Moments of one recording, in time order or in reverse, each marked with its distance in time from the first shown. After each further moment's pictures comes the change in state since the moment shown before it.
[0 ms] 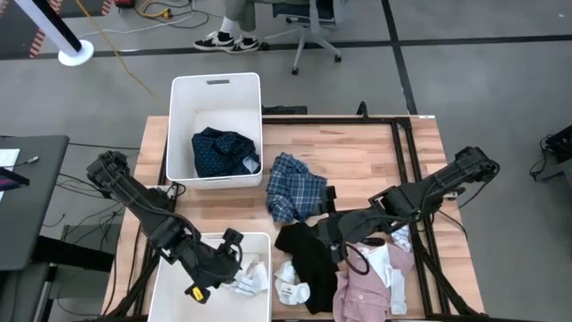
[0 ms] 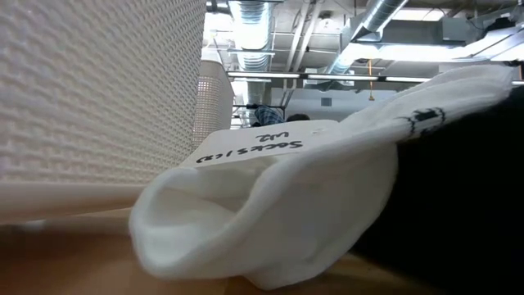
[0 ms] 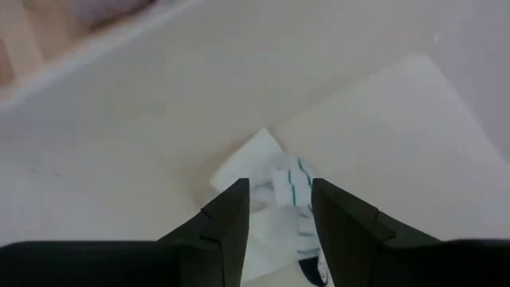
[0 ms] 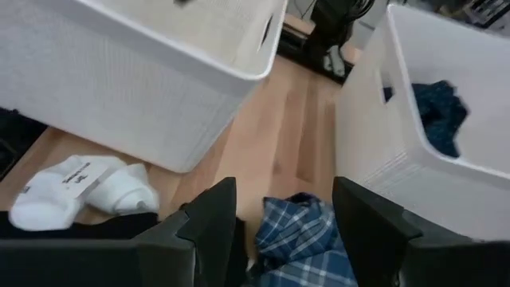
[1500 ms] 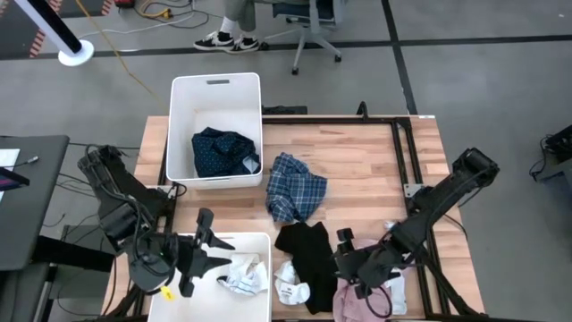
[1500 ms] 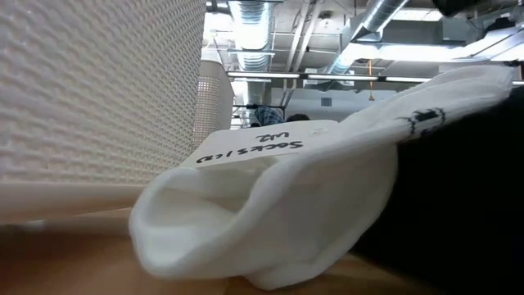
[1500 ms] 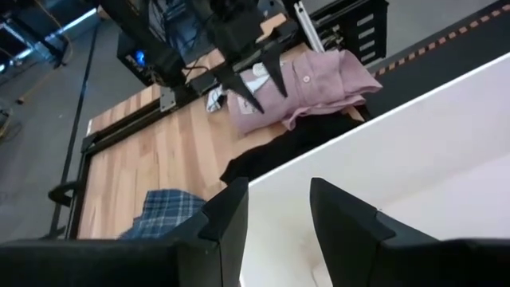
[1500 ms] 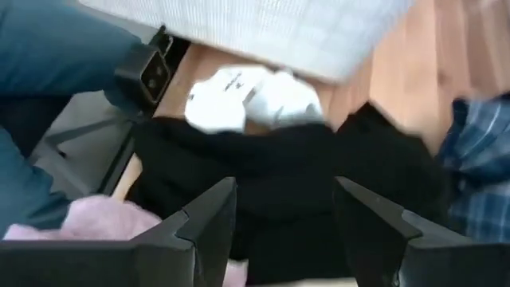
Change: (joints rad) left arm -0.147 -0.098 0.183 -0.058 -0.511 0.074; right arm 0.254 0.001 -0.372 0.198 -0.055 0.431
